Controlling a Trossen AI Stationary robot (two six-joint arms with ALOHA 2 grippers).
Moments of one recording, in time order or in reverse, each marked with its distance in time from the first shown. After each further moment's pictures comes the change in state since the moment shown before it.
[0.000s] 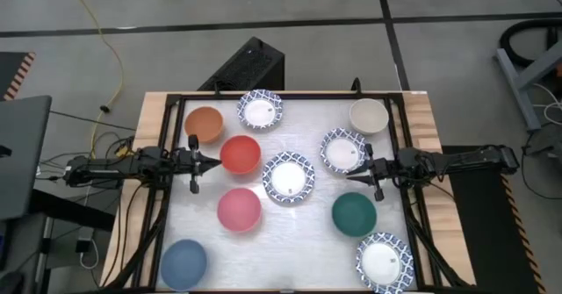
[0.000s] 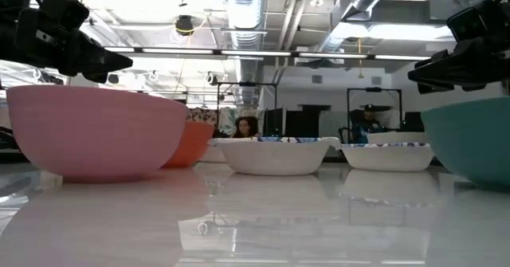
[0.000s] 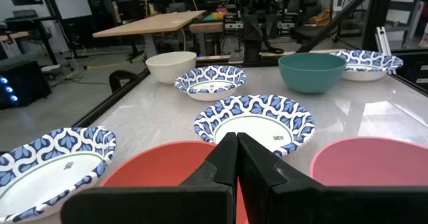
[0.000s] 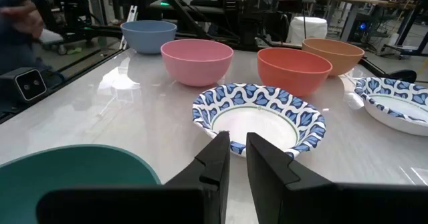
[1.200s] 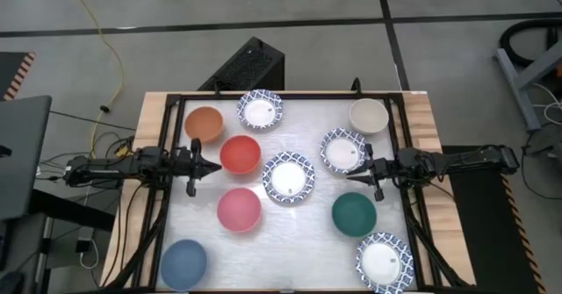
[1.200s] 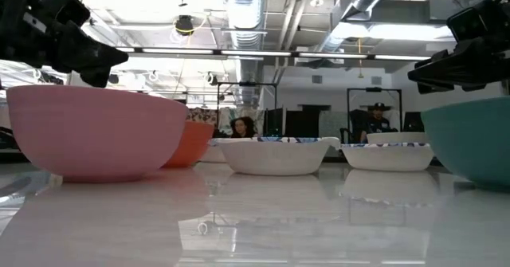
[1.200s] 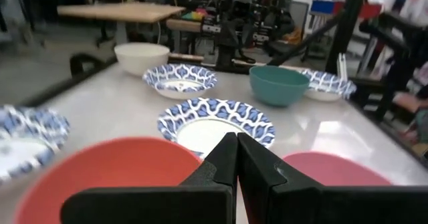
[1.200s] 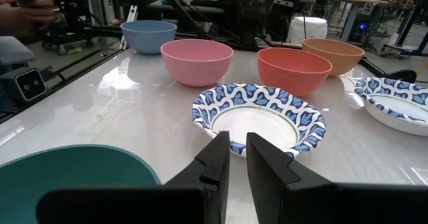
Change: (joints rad) left arm 0.000 0.000 -0.003 0.016 0.100 -0.205; right arm 0.000 0.000 0.000 0.000 0.000 0.000
